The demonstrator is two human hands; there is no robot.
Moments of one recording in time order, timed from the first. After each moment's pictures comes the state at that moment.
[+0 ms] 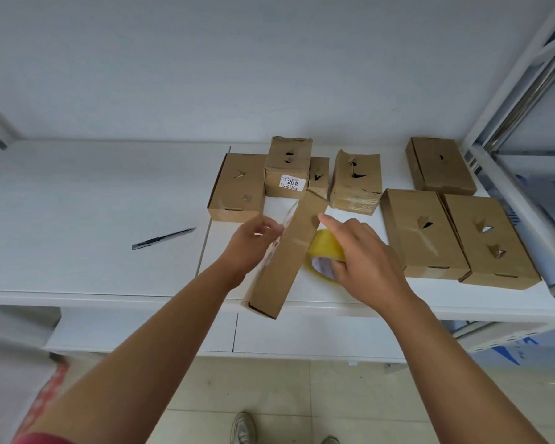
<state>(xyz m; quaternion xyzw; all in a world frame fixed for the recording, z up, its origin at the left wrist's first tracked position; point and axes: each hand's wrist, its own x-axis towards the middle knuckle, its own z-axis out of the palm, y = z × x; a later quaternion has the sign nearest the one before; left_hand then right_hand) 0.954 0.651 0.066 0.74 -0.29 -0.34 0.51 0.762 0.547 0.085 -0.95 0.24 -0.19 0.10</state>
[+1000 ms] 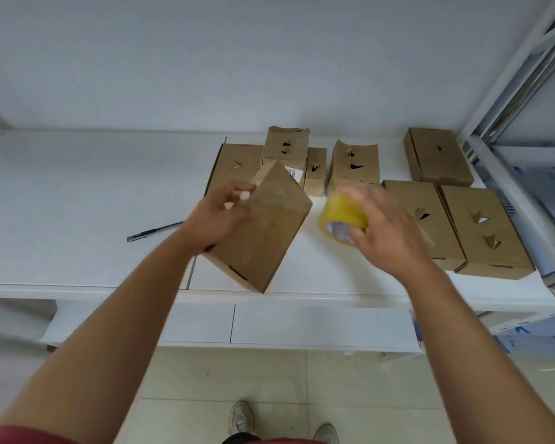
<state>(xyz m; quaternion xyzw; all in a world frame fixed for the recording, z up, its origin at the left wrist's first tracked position) 1.001 0.669 0.092 0.75 -0.36 -0.29 0.47 0.758 0.513 0.102 -0.92 0.25 -0.26 0.17</state>
